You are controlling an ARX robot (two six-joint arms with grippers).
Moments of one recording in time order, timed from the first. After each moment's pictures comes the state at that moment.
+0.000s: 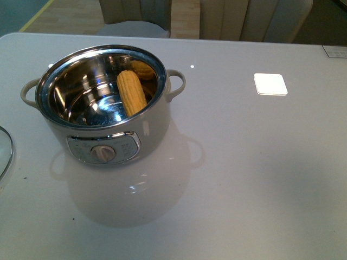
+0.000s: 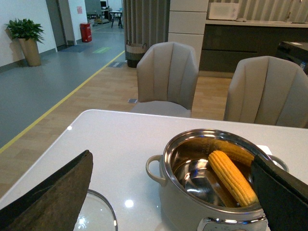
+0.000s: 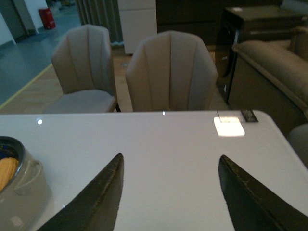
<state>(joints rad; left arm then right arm) 0.00 0.01 0.01 0.00 0.00 0.00 0.00 0.72 0.18 0.54 0.00 0.03</state>
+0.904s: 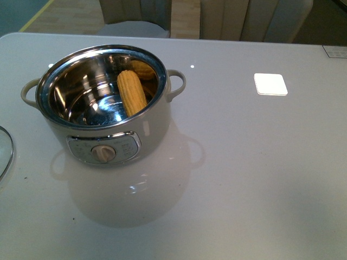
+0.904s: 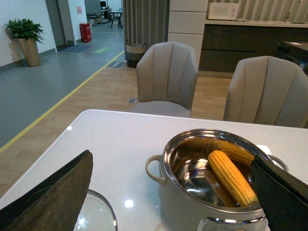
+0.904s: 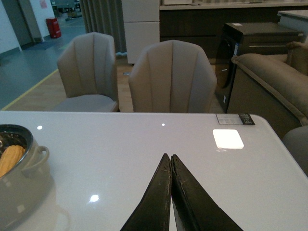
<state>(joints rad) 0.00 0.01 0.01 0.00 0.00 0.00 0.00 0.31 0.02 0.31 0.00 0.00</state>
